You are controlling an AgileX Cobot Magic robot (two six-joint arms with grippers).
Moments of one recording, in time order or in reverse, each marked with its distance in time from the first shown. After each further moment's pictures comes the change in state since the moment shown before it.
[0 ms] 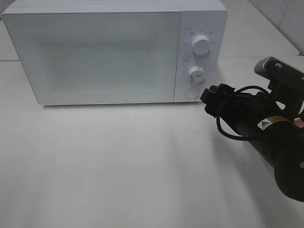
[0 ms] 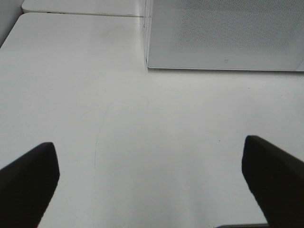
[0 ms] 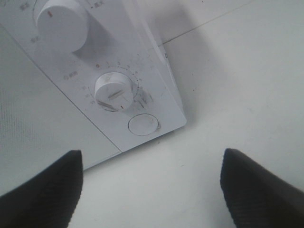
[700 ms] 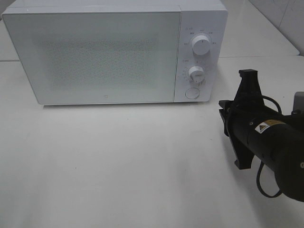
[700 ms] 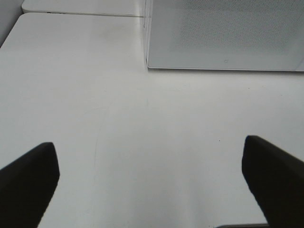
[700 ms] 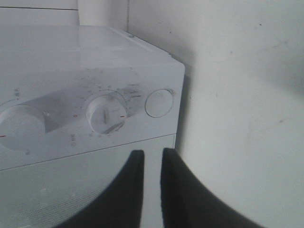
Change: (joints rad) left arm 0.000 0.000 0.000 0.000 0.000 0.000; right arm 0.000 0.000 0.000 -0.001 0.090 1.040
